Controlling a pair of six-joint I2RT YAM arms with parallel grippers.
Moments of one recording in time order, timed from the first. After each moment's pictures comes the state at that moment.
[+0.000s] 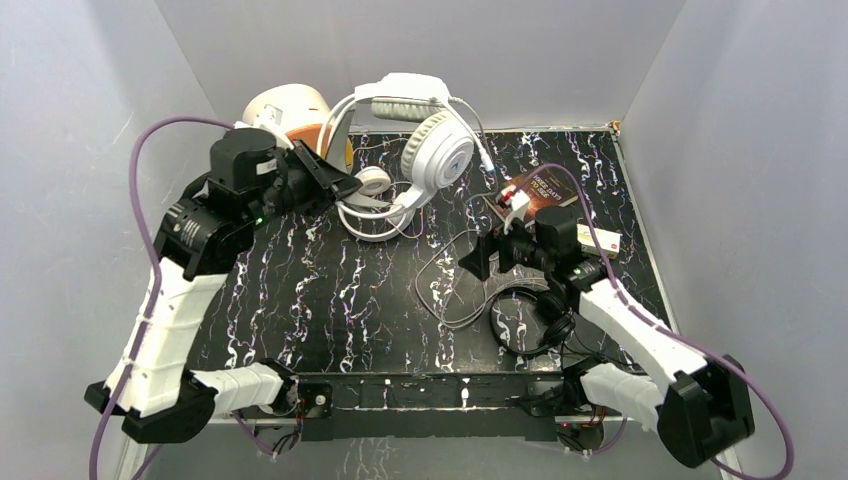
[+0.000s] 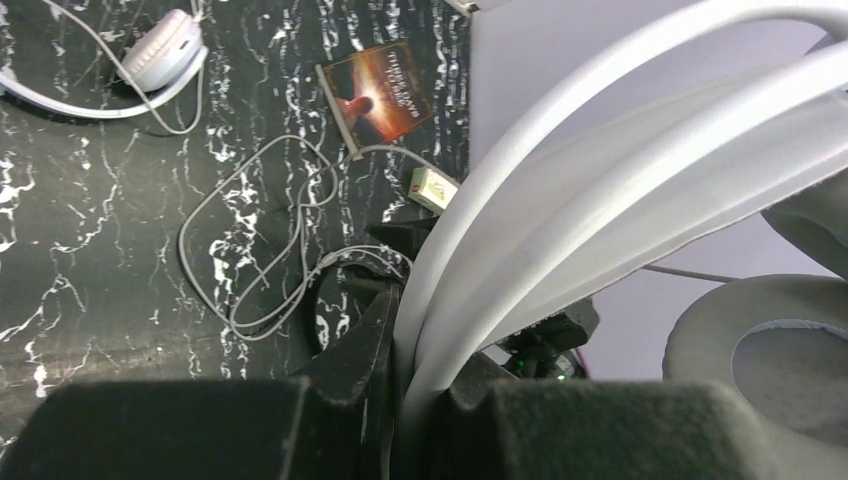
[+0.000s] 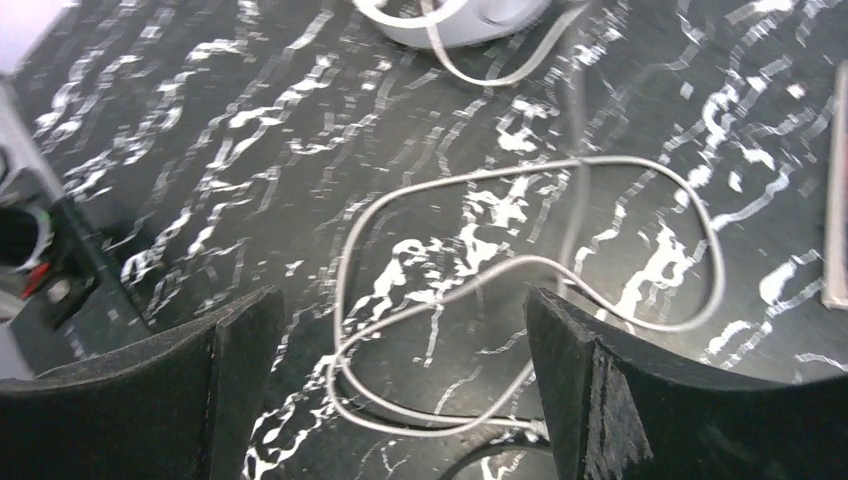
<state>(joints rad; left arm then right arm) -0.54 1.19 1.77 -1.02 0.02 -0.99 0.48 1.08 0.70 -0.10 -0.42 0.14</state>
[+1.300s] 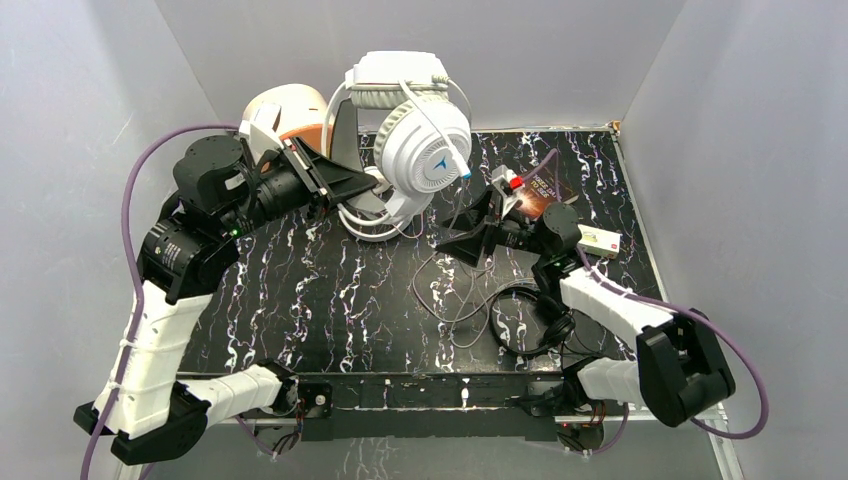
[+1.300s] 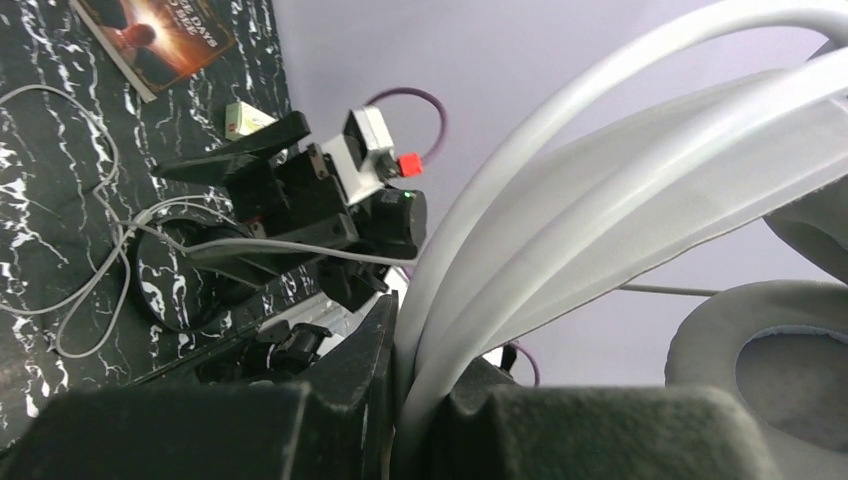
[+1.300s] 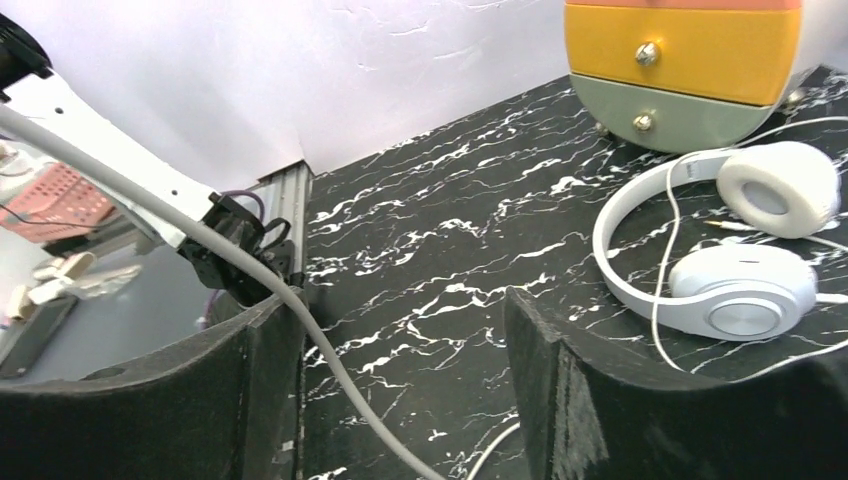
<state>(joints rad) -0.54 1.09 1.73 -0.82 0.30 -1.16 0.48 1.21 0.63 0.78 -0.89 0.47</state>
